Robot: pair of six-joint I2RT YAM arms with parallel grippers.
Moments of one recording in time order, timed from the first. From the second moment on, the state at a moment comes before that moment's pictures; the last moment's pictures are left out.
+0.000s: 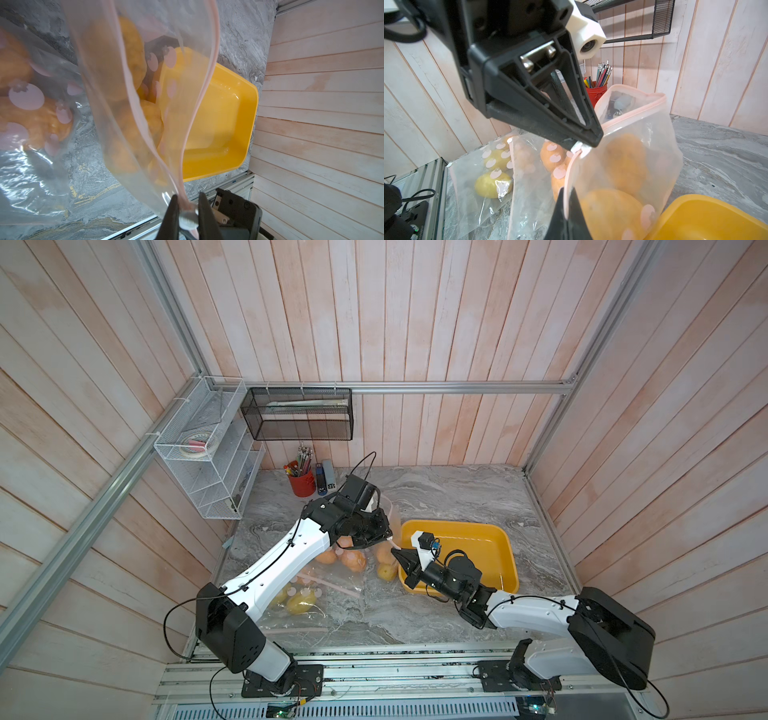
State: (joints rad) left arm -0.60 1.54 1.49 -0.87 0.29 -0.90; right arm 0.92 1.35 0.46 0.88 -0.06 0.18
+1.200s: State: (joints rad) left arm -0.32 1.54 1.47 -0.88 0.15 -0.80; right arm 1.02 1.10 0.27 0.89 0.00 0.22
